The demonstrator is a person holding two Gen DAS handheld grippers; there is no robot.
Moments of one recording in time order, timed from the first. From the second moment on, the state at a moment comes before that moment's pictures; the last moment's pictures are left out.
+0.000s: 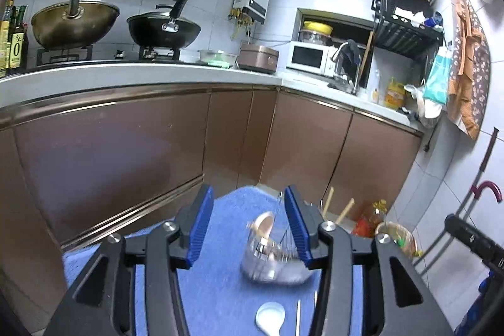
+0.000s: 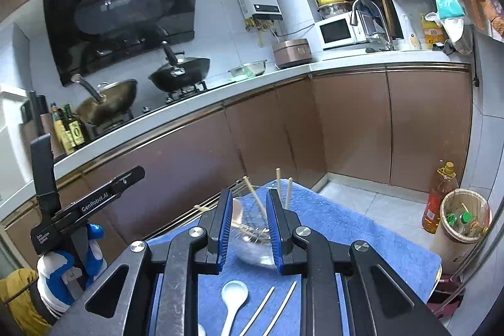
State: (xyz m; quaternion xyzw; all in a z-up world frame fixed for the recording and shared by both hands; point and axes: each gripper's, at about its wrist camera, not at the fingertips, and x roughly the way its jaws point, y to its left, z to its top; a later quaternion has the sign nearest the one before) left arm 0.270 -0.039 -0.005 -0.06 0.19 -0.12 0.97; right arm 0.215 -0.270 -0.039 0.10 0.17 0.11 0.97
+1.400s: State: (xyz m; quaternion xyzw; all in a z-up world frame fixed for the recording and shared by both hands) left arm 0.267 -0.049 -0.152 -0.08 0.47 -0.22 0.85; right arm 0.191 -0.277 -0.139 0.14 0.34 0.12 0.92
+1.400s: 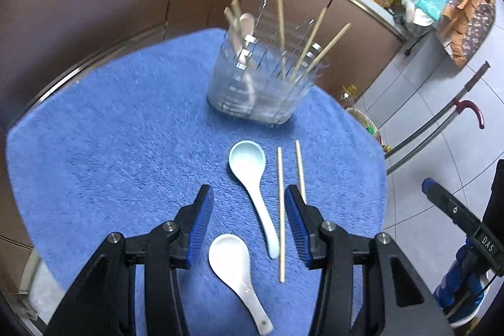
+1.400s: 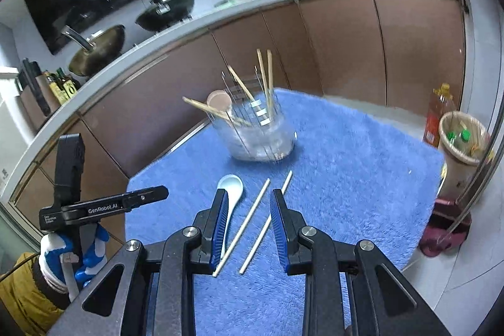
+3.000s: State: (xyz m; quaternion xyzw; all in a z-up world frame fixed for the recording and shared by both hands) left arm 0.375 -0.097 -0.235 0.03 0.51 -0.30 0.81; right arm 0.370 -0.210 -0.253 0.08 0.55 0.10 0.83
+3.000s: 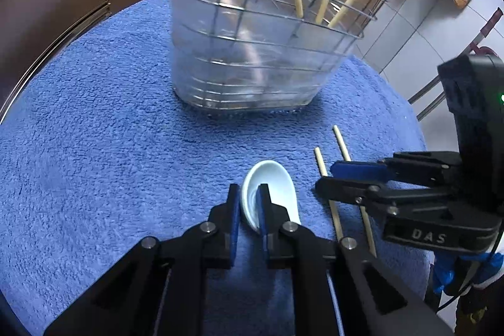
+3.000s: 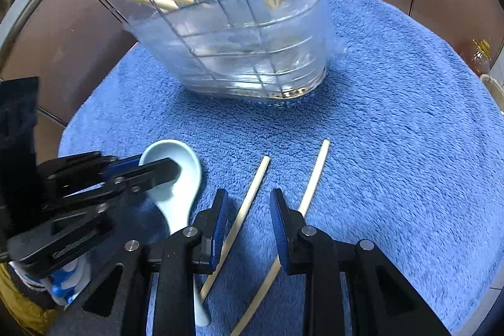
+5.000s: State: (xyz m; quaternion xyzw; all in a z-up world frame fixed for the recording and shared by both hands) left arm 0.361 -0.128 -0.023 0.04 0.20 -0.11 0.97; right arm 0.280 -0.265 0.010 0.10 0.09 0.06 0.99
